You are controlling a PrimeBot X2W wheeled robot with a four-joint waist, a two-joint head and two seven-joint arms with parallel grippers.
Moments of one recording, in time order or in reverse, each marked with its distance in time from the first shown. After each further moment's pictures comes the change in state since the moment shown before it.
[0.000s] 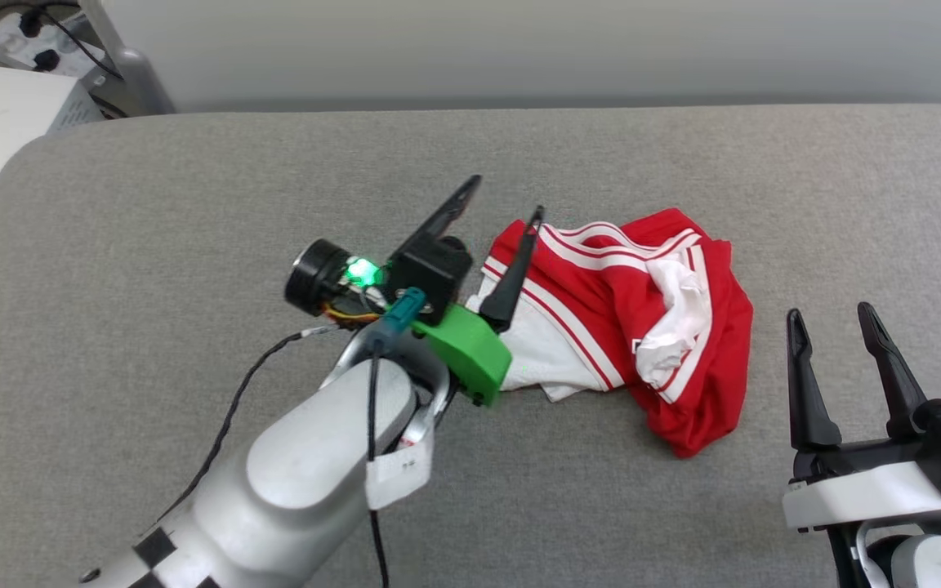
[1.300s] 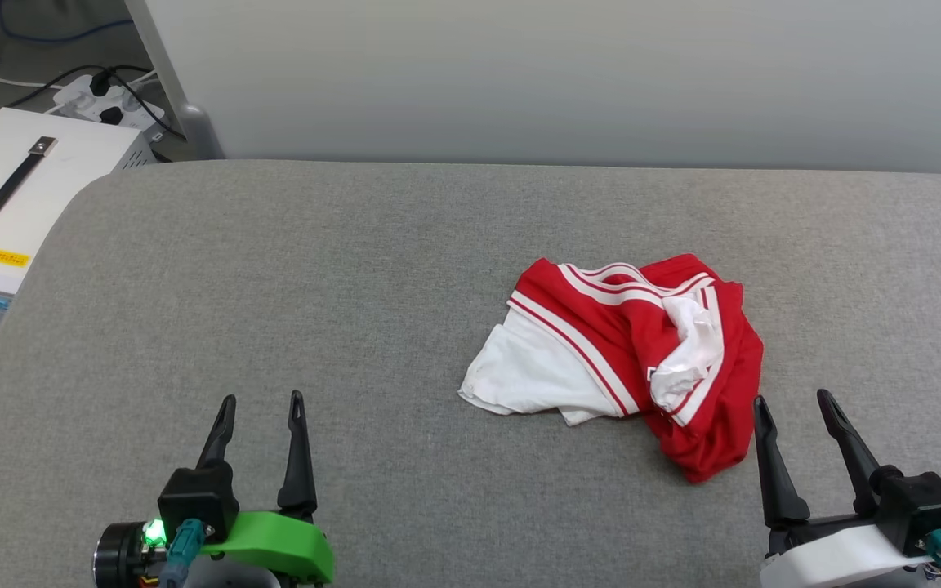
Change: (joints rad) left arm 0.777 -0.074 0.763 -0.269 0.339 -0.064 0.000; right arm 0.115 0.002 0.040 0.075 0.005 0.000 0.000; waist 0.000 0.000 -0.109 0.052
